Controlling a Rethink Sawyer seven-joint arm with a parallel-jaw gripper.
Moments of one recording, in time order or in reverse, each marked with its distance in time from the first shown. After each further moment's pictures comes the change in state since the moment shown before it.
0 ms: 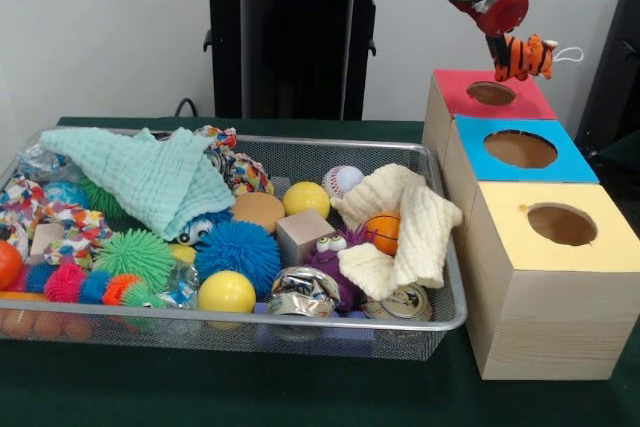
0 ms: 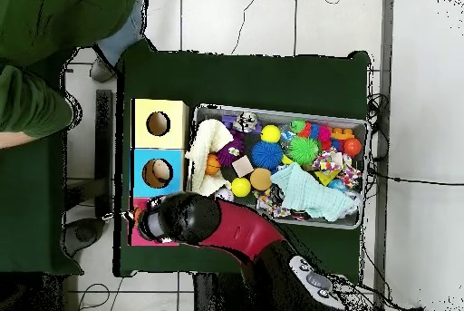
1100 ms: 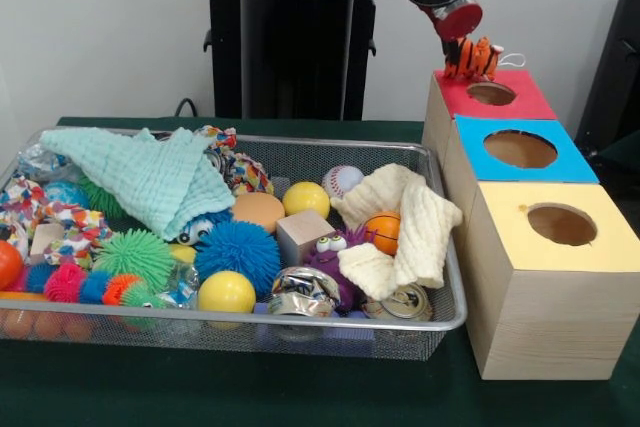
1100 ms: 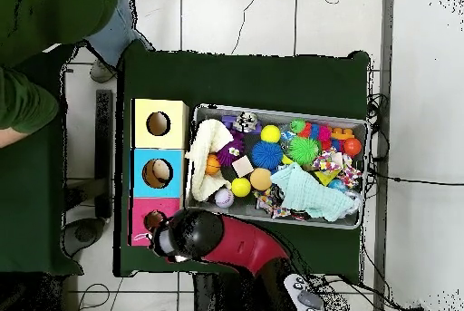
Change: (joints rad) arm 0.111 0.023 -0.214 0.000 -0.066 0.046 0.000
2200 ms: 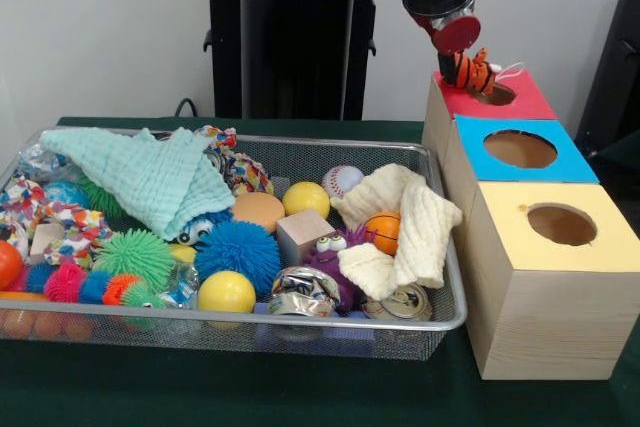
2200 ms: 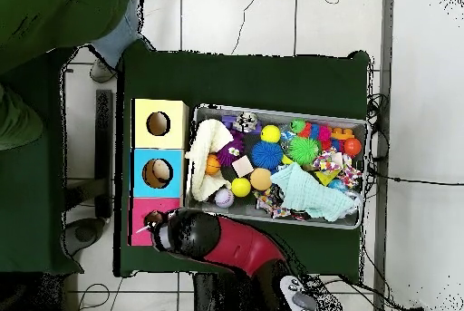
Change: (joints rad) arm 0.034 0.006 -0.030 -0.001 0.025 -0.128 0.000
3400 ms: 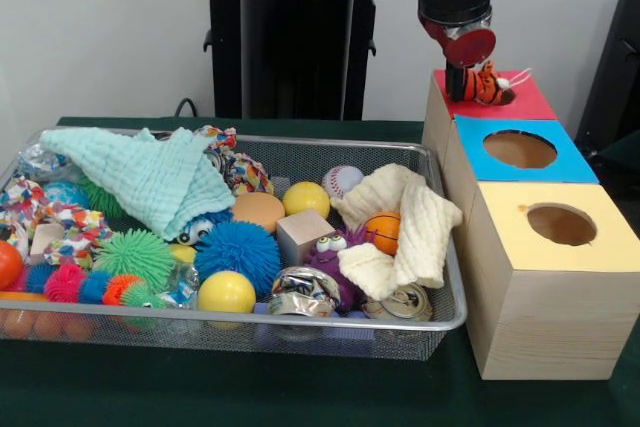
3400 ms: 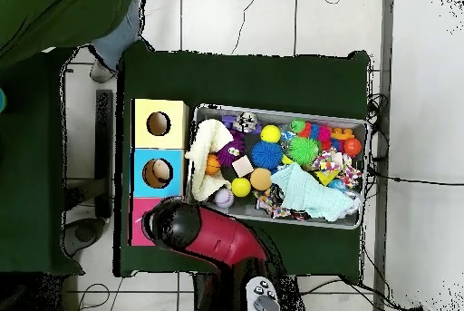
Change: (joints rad) arm 0.221 0.041 -0.209 -0.128 0.091 0.001 0.001
